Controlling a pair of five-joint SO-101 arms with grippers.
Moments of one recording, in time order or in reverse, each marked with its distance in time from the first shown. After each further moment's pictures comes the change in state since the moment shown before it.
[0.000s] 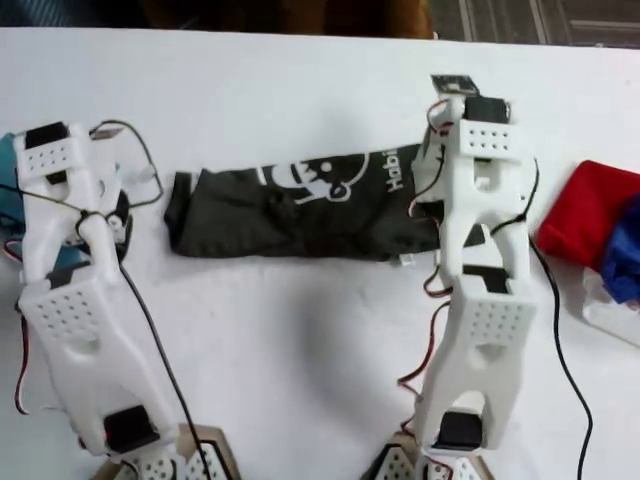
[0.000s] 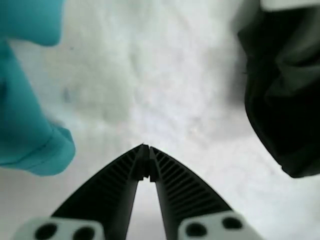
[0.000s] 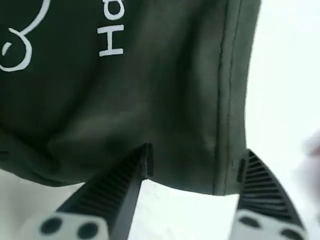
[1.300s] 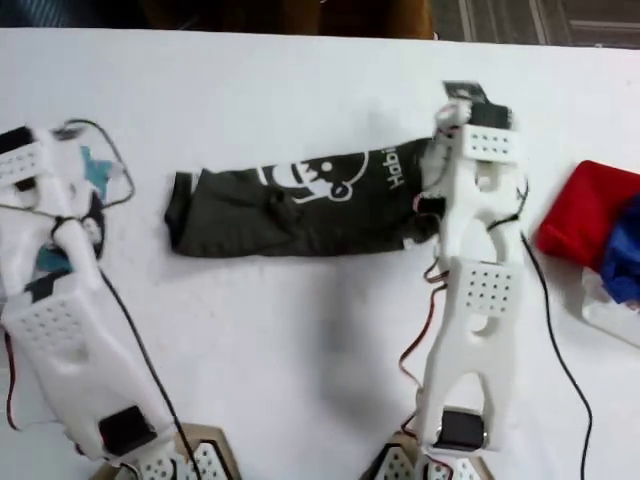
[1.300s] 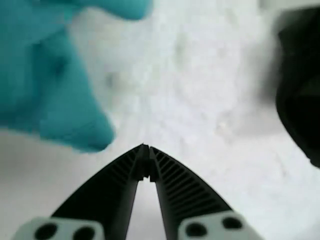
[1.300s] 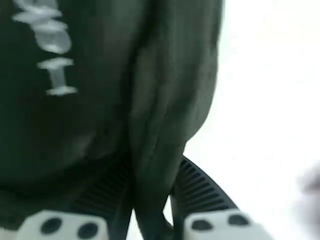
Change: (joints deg) left arm -6.4 -4.4 0.0 0.0 0.0; right arm 0.4 18.3 -25.8 3.5 -0.4
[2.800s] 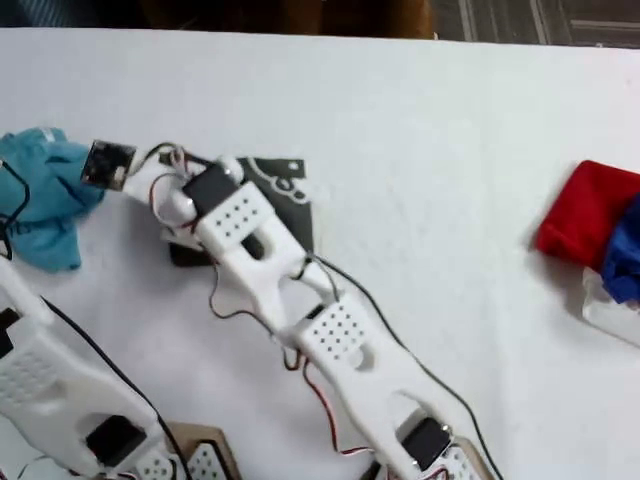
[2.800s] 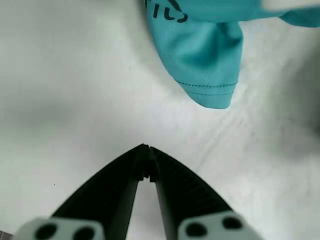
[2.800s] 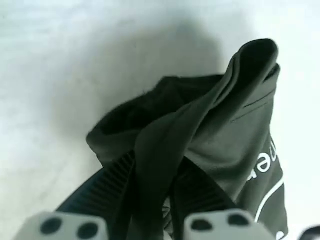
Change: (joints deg) left arm -17.0 -12.0 0.0 0.0 0.0; right arm -51.0 7.4 -23.0 -7.0 26.4
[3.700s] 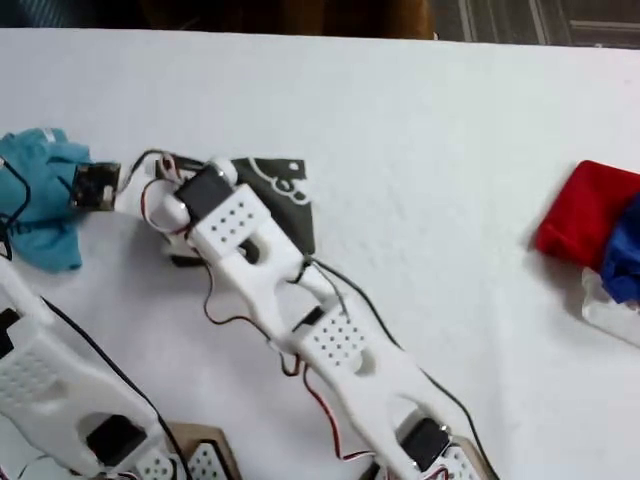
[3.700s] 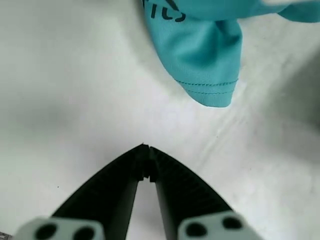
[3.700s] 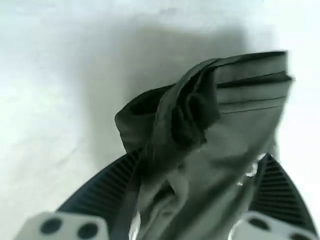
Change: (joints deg) left arm -0.2 0.0 0.0 0.0 -1.8; right arm -1.5 -4.2 0.0 7.0 7.9
